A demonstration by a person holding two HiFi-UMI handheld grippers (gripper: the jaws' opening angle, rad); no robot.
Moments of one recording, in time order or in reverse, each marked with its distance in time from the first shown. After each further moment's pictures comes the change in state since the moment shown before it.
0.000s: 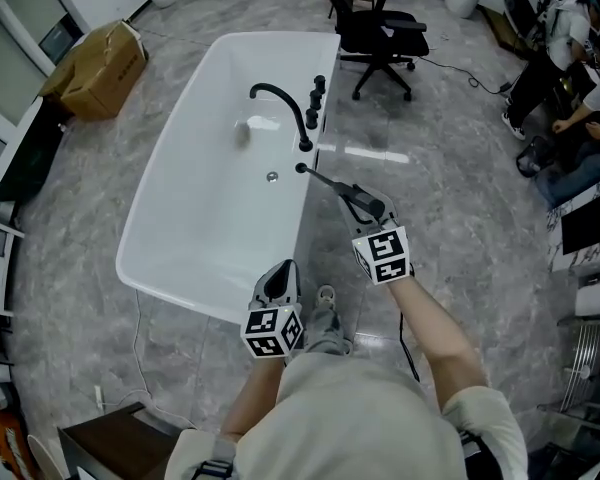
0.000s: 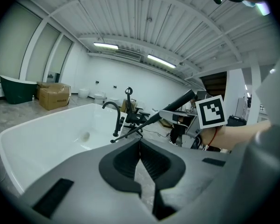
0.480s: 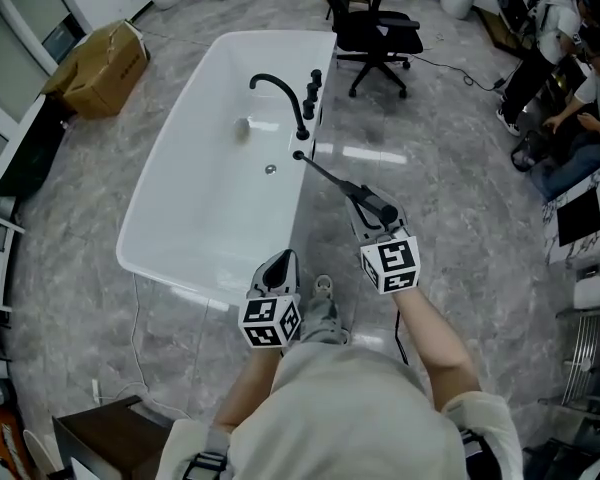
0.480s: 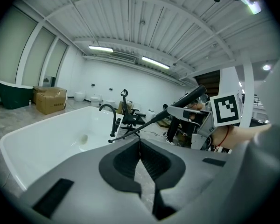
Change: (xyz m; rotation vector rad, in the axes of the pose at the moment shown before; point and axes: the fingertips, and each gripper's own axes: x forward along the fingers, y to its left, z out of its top) left arm -0.046 -0.027 -0.010 0.051 -0.020 -0.034; right arm -0.092 0.025 0.022 0.031 -0.102 -0.053
